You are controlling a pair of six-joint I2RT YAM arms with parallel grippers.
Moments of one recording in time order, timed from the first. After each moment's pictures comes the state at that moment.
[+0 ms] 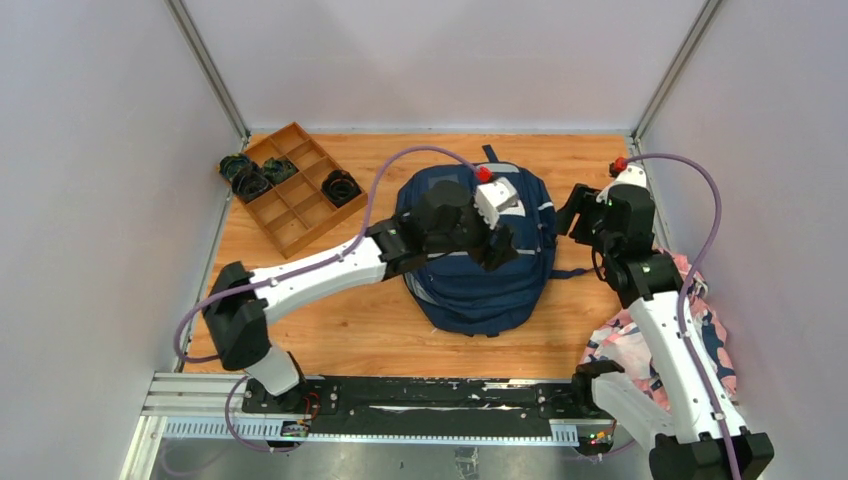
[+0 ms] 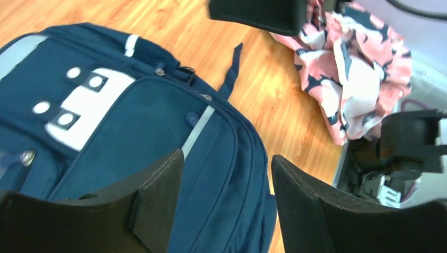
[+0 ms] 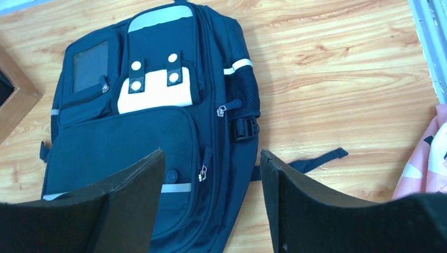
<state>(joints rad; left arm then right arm) -1.00 1.63 1.35 -0.07 0.19 -0.05 0.16 0.90 0.94 -0.49 0.12 0.31</state>
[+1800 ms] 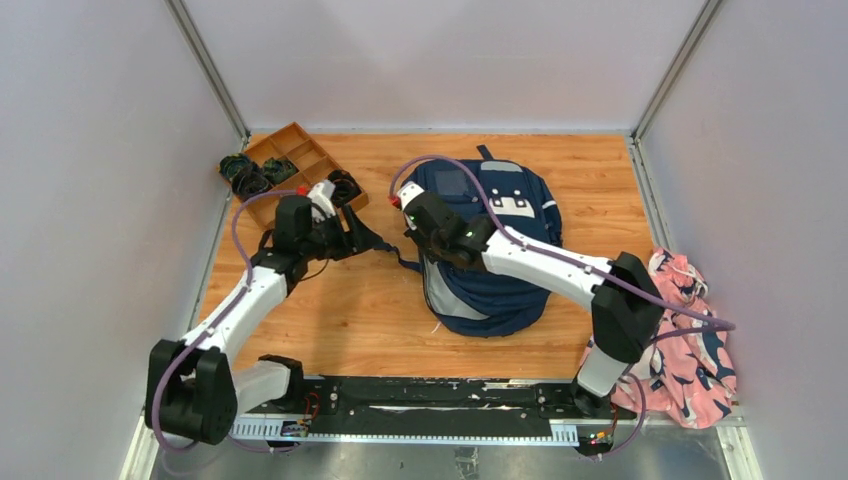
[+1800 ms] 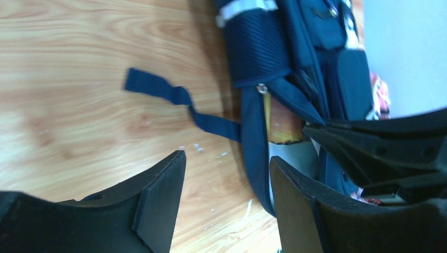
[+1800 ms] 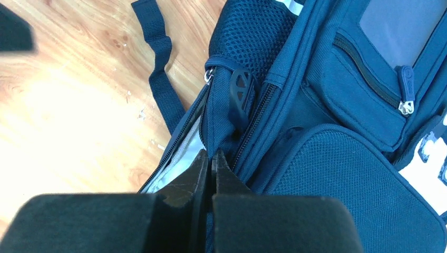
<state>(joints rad) -0.14 1.10 0.67 -0.14 0.43 -0.60 0.95 1.71 1.36 -0.46 0.32 0.01</state>
